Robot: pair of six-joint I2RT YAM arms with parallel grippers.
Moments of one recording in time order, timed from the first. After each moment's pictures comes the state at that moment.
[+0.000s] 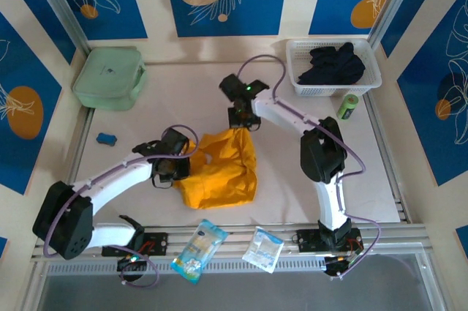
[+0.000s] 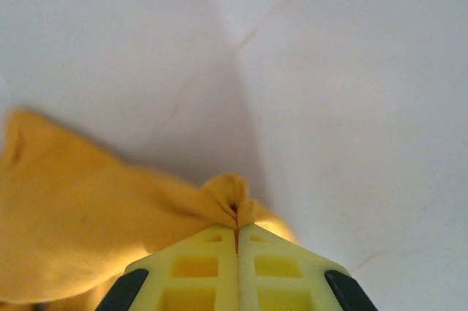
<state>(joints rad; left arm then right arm) -0.56 1.27 0.74 -0.71 0.03 -0.66 0.64 2.05 1.84 -1.07 0.15 0.54</state>
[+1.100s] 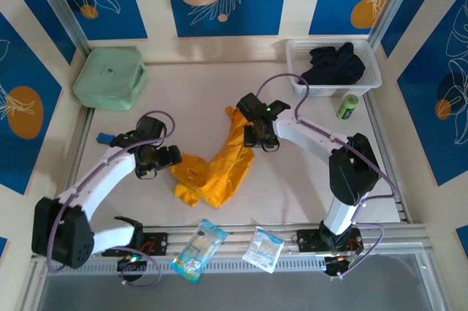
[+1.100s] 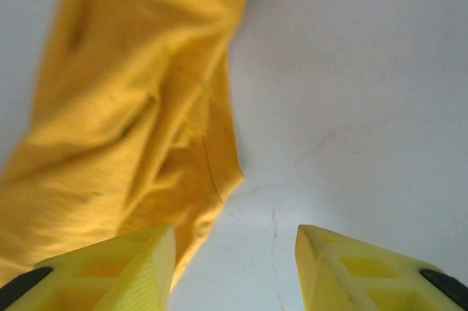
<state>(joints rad) -0.31 1.23 0.81 -0.85 0.03 -0.62 0.68 1.73 1.34 -0.95 0.11 0.67</state>
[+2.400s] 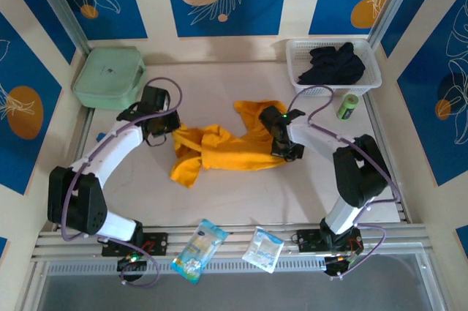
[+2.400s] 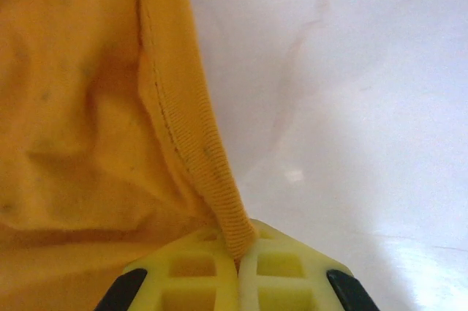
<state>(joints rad) -0.29 1.46 1.14 -0.61 0.03 -0.53 0.51 1.66 1.13 -1.03 0.33 0.83</state>
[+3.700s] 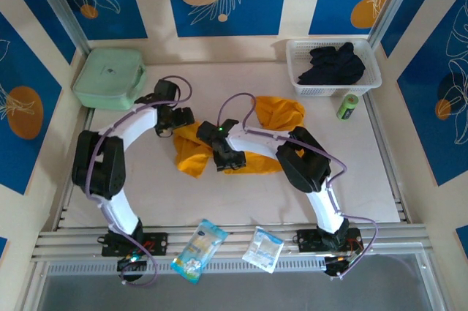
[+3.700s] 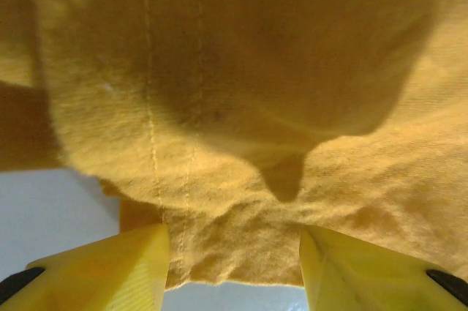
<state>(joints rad) -0.26 1.80 1.29 -0.61 0.00 -0.51 0.92 2.10 1.56 -1.02 0.12 0.77</state>
